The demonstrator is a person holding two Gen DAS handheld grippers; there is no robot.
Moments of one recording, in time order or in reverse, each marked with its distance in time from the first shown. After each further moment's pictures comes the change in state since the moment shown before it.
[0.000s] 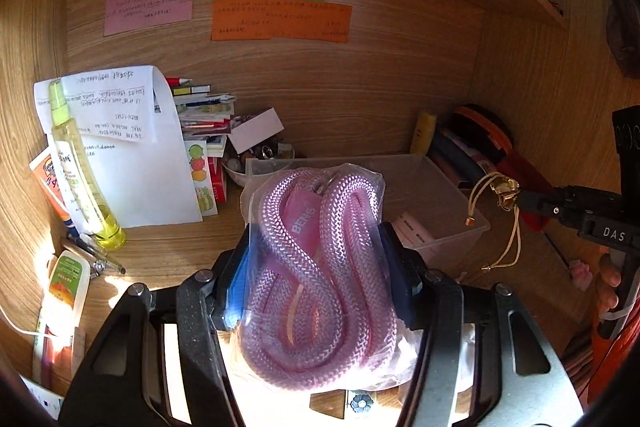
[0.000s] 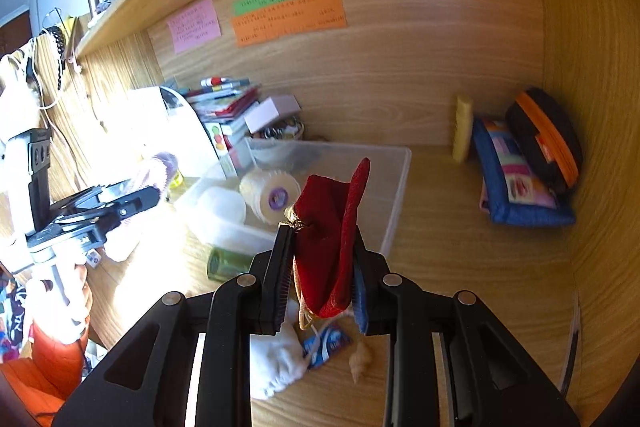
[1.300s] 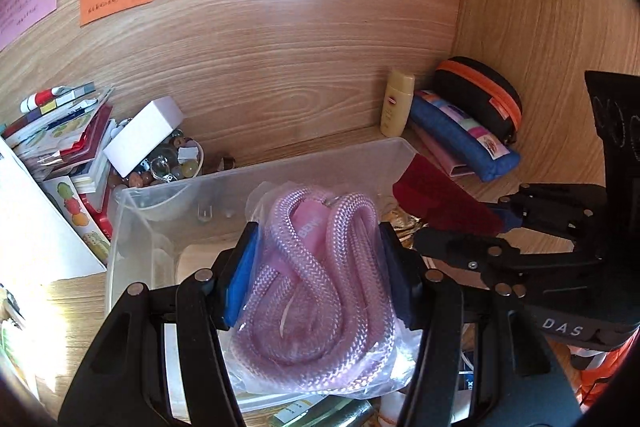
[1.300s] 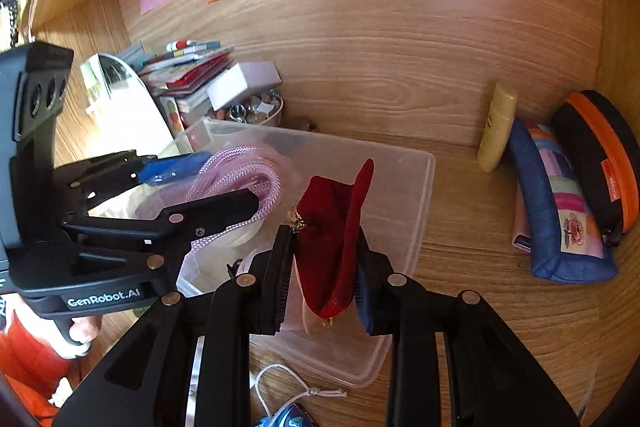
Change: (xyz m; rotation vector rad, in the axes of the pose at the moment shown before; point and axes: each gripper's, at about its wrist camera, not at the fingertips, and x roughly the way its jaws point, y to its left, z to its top) left arm 0.125 -0.053 0.024 0.117 0.138 -0.086; right arm 0.103 -0.021 0.022 -0.066 0.116 -0.022
